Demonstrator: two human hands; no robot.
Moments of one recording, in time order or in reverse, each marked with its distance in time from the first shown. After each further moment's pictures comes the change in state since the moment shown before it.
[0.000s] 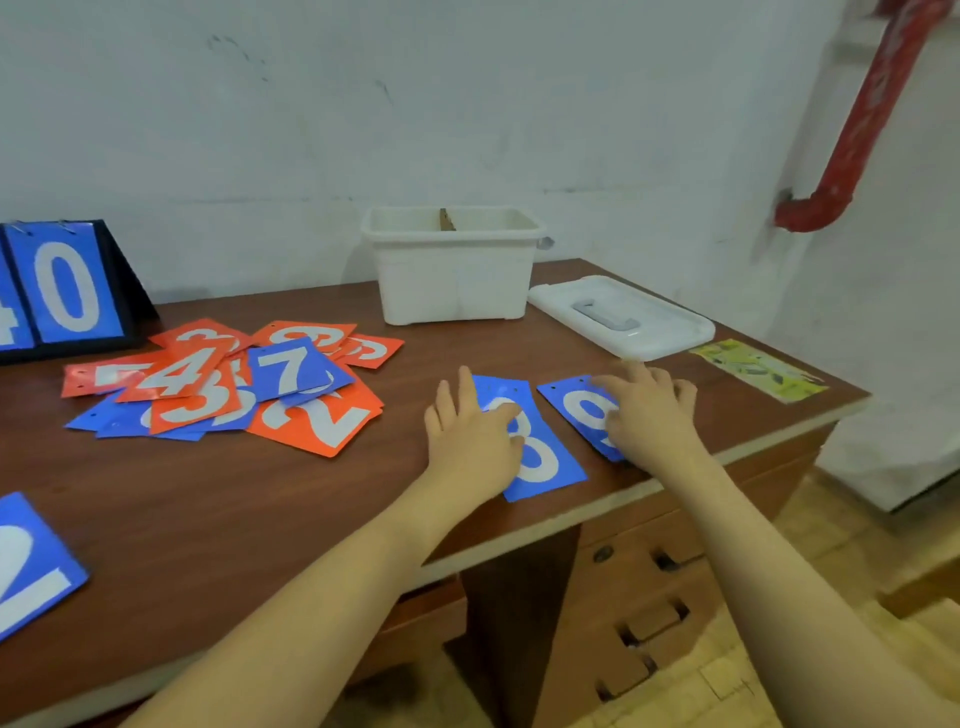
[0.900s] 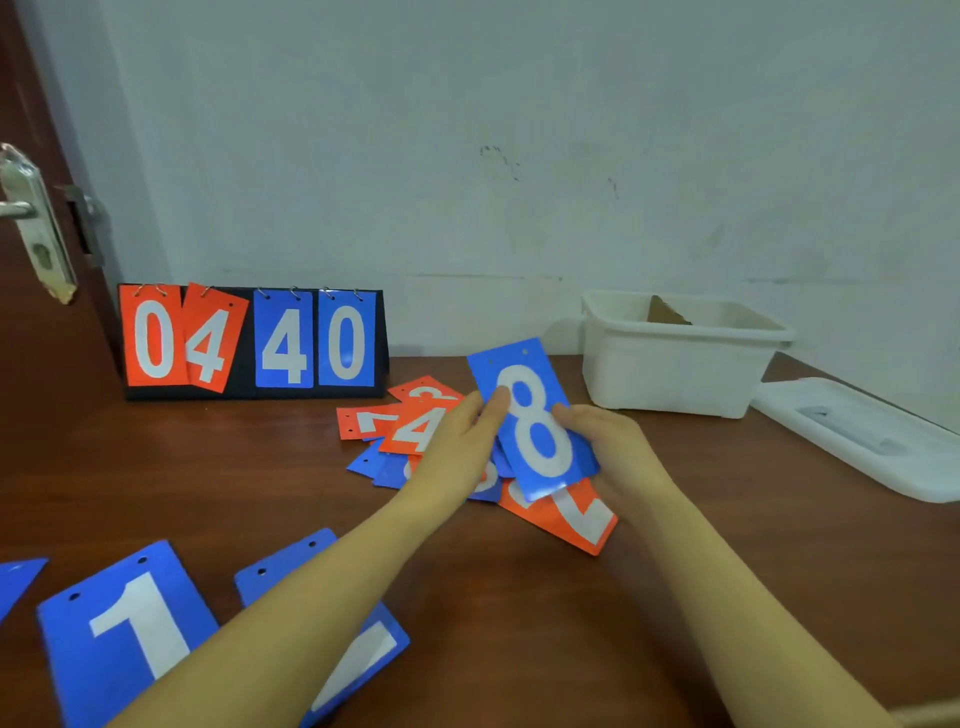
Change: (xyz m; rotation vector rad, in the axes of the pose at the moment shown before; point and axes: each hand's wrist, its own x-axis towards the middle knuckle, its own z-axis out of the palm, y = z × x) left_hand -0.017 -0.222 -0.115 -1.026 0.389 0.006; right_hand 0.025 -0.280 0.004 1.693 -0.398 -0.036
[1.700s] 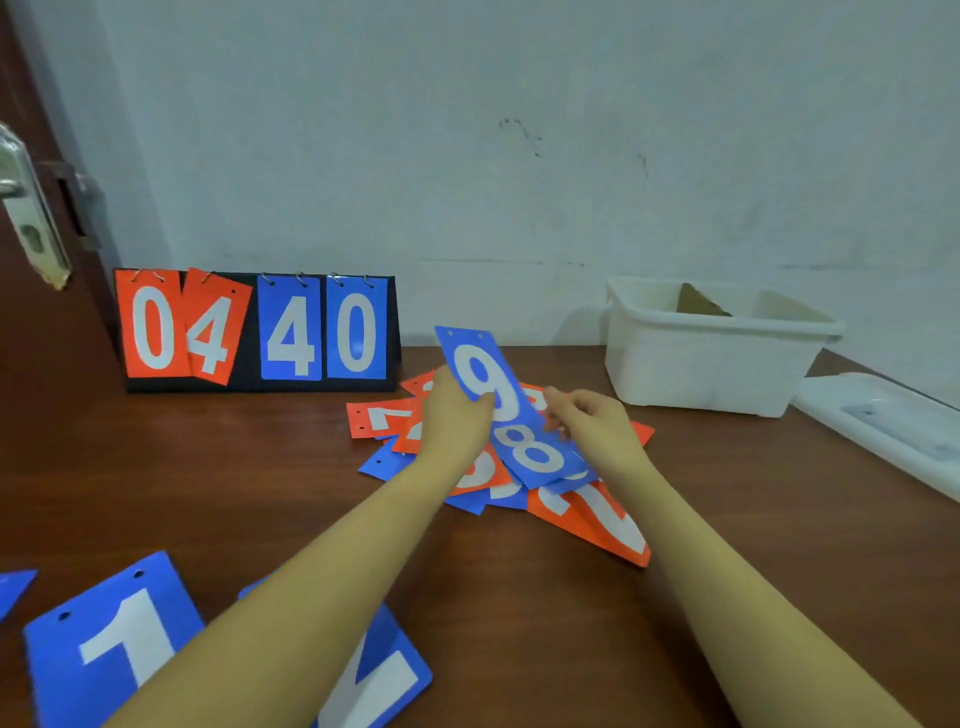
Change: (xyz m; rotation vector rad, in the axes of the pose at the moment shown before) left_hand 0.053 -0.031 -0.017 0.195 0.252 -0.027; right_hand 0.048 0.017 0.024 -0.623 0.078 -0.146
